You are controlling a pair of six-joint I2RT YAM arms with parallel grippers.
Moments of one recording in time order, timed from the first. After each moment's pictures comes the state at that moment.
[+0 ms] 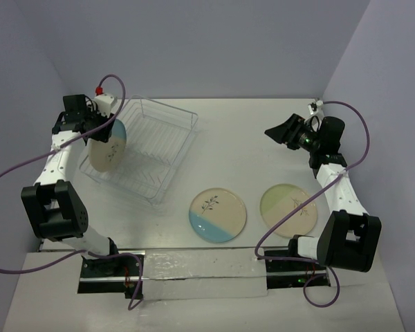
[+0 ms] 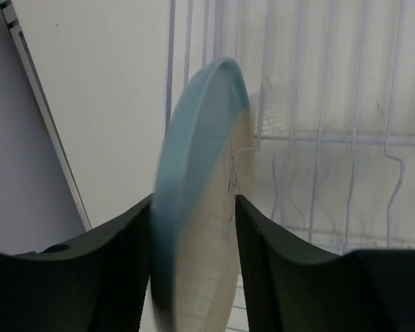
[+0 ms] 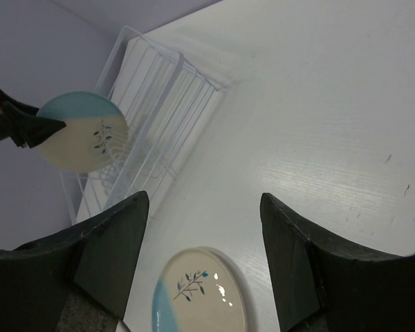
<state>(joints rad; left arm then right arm) 0.11 1.58 1.35 -0.53 0.19 0.50 -0.20 1.25 0.86 0.06 -0.77 0.54</state>
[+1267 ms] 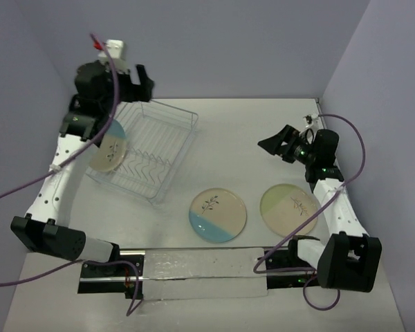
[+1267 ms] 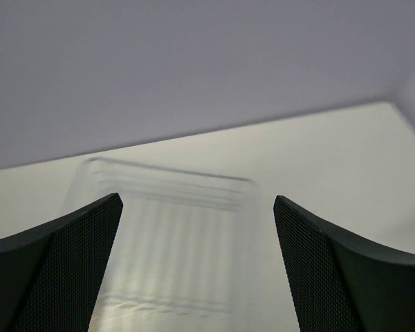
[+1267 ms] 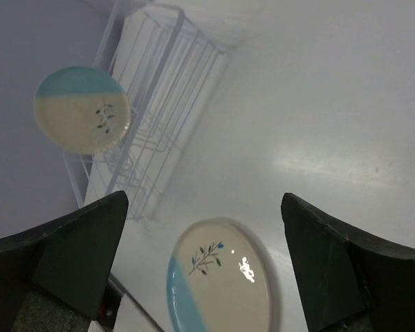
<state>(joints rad) -0.25 1.42 1.65 -0.38 0.05 -0.10 -0.14 1.10 0.73 0.01 -0.71 0.59</state>
